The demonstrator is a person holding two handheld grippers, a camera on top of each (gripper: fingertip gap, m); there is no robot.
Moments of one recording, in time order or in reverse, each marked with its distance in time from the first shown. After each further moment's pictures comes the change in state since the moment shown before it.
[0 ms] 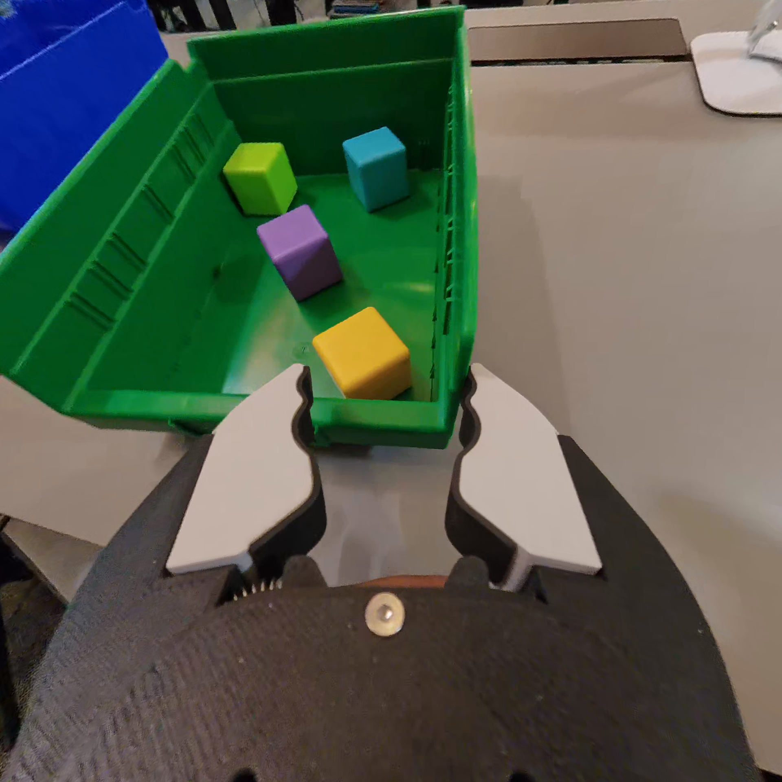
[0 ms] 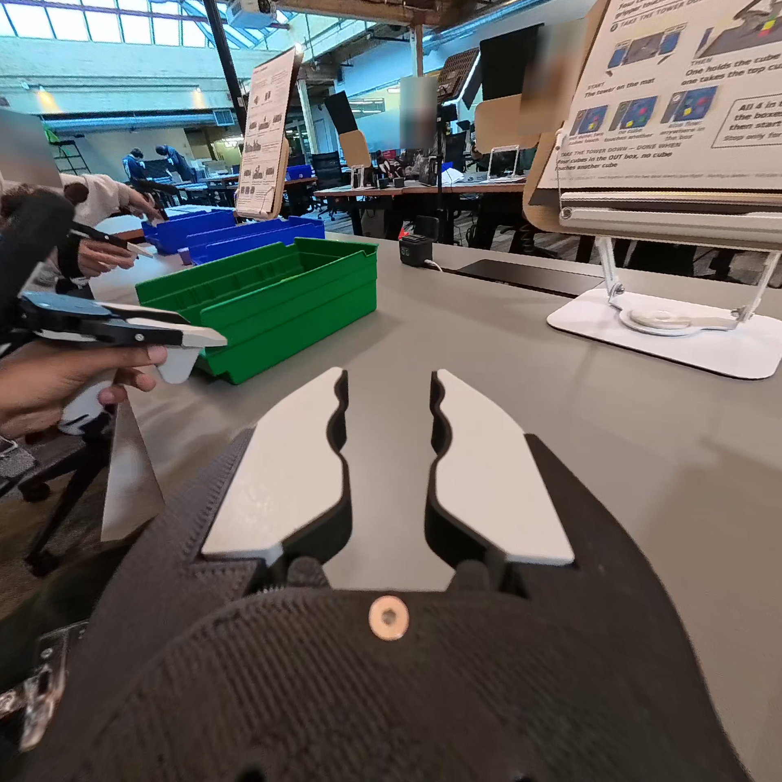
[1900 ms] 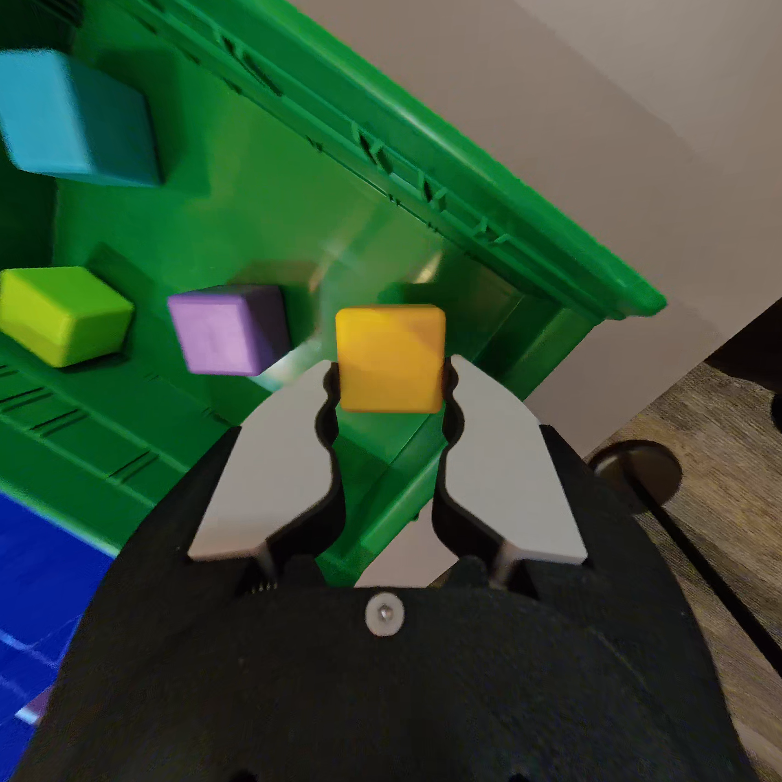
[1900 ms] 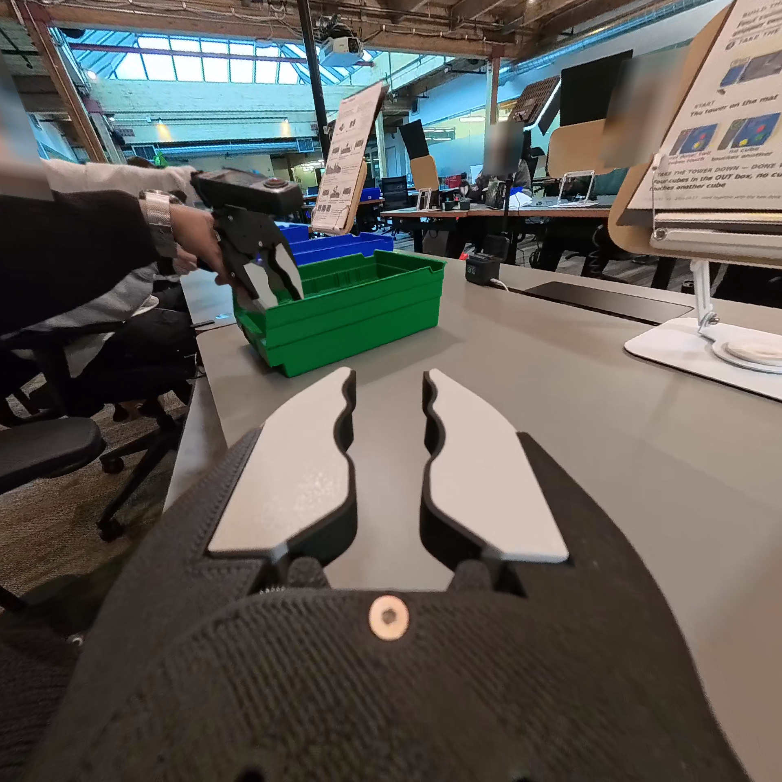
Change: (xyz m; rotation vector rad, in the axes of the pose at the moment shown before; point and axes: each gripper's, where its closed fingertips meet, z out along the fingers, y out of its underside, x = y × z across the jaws) left arm -0.058 -0.005 0.039 -0.583 0.659 1.045; right arm -0.042 0.001 -0.007 0.048 -0.165 -0.015
